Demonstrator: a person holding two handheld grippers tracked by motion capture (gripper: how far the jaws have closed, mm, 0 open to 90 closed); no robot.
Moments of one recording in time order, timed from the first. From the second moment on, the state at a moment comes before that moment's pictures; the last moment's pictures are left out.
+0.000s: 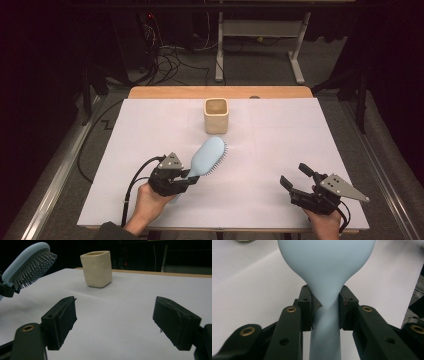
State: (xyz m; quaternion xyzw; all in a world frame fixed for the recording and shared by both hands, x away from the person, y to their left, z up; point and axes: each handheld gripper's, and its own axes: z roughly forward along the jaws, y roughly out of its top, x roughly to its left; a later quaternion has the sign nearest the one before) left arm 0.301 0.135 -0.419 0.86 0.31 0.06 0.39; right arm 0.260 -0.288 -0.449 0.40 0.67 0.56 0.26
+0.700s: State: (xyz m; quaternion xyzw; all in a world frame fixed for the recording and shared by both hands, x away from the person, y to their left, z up) left arm 0.295 0.112 -0.422 0.87 0.29 0.05 0.40; right arm 0.265 -0.258 -0.447 0.38 0.69 0.58 0.22
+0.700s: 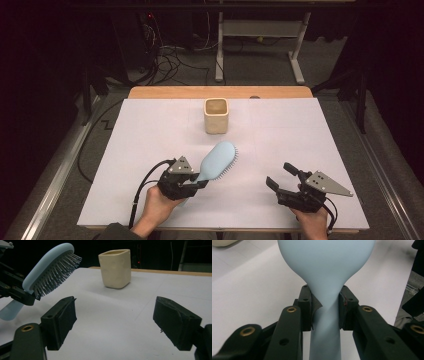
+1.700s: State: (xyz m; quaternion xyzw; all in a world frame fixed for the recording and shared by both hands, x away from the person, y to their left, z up) left arm 0.292 0.091 -0.423 0.87 0.27 0.07 0.40; right arm 0.276 -0.201 -0.443 0.34 0.72 0.58 0.15
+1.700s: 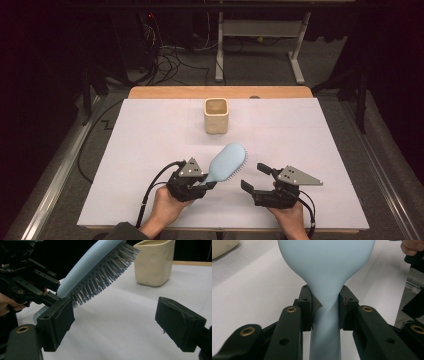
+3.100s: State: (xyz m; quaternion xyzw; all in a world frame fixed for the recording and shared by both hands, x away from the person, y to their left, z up) left arm 0.288 0.083 -0.423 0.88 0.25 0.08 0.40; right arm 0.297 -0.146 -0.440 0.34 0.73 0.58 0.10
